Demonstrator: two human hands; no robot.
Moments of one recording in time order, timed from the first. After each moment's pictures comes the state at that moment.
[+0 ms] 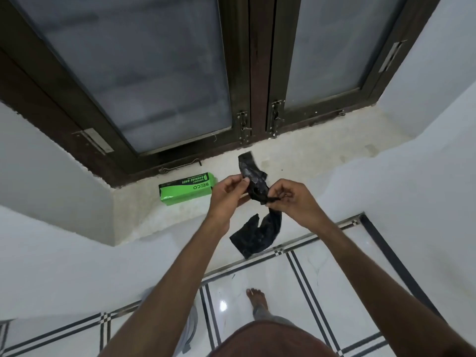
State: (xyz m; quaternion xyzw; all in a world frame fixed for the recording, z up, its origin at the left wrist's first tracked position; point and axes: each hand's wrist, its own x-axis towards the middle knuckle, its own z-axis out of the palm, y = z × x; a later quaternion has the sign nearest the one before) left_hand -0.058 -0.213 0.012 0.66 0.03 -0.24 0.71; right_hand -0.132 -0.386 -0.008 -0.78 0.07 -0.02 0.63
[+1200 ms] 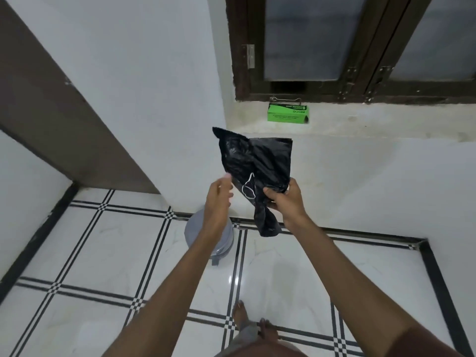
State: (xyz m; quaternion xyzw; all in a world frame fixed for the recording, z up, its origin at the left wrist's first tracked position) left_hand -0.379 0.017 0.010 0.69 0.22 -0.02 0.69; right_hand -0.337 -0.146 -0.030 -0.62 0.16 0.08 0.76
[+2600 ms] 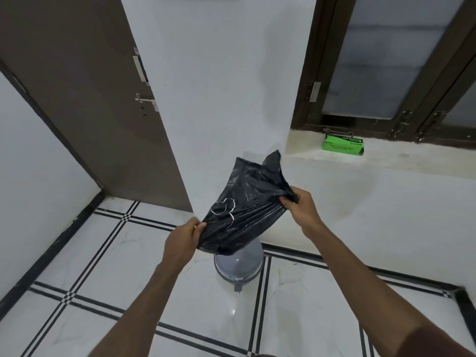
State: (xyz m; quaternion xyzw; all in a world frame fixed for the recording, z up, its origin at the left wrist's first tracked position) left_hand -0.437 0.306 -0.053 0.95 0.13 0.04 0.27; right_hand -0.327 0.006 -0.009 -0.77 -0.02 0.03 0.63
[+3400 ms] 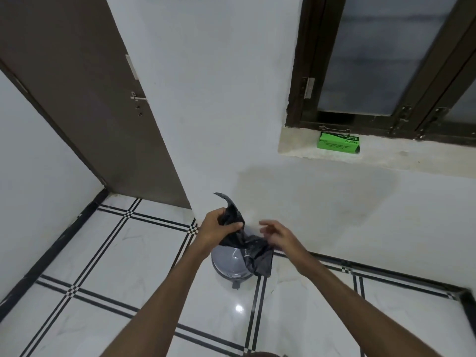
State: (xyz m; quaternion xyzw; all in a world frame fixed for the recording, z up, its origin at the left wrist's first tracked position) left_hand -0.404 0.196 -0.010 0.77 0.15 -0.07 0.62; right_hand -0.386 -0.024 -0.049 -0.75 -0.09 0.26 0.60
